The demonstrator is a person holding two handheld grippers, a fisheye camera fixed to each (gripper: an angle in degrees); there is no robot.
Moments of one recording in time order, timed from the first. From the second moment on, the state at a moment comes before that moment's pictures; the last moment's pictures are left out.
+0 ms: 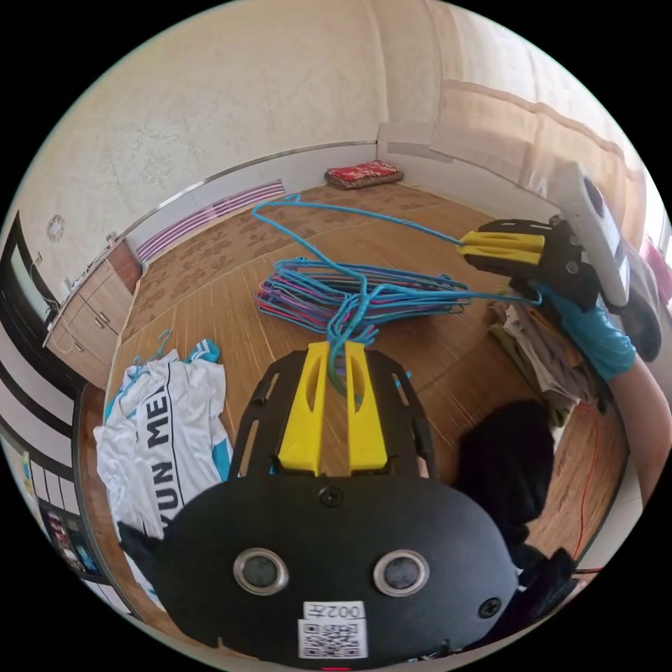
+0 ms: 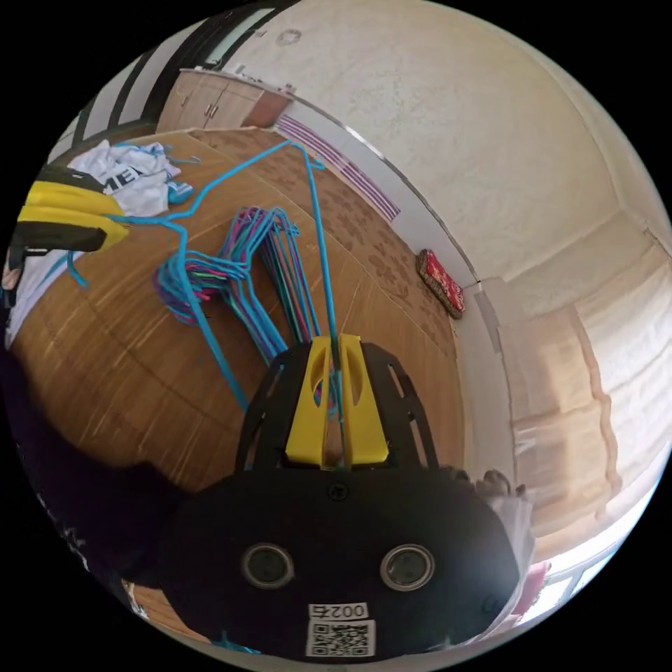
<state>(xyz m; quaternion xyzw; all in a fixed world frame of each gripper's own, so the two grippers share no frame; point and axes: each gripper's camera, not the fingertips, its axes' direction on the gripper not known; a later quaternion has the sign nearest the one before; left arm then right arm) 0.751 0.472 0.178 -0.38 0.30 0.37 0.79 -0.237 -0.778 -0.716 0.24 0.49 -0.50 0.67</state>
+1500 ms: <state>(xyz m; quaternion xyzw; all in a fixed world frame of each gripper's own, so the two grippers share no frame) 0.482 0.422 0.027 -0.40 0.29 0.35 0.79 -0.090 -0.530 -0.670 0.06 0.22 -0.64 0.73</state>
